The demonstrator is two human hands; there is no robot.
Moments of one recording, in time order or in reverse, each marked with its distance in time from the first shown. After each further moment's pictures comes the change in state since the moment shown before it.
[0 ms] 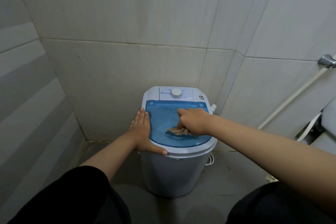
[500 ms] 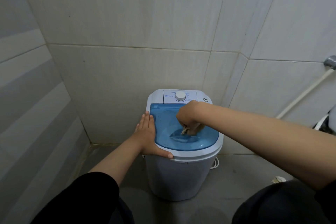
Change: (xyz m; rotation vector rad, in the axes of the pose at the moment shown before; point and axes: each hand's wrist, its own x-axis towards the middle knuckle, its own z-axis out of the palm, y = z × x) left_hand -0.002 0.001 -0.002 -0.017 -0.003 0.000; right_hand 0.030 -0.010 -0.048 -0.284 -0.365 0.039
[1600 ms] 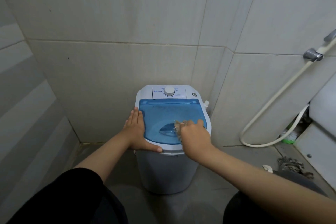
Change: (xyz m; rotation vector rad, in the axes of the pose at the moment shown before) left_hand -0.002 0.003 -0.002 0.006 -0.014 -0.009; right_hand -0.037 -0.067 0.088 0.545 0.487 0.466
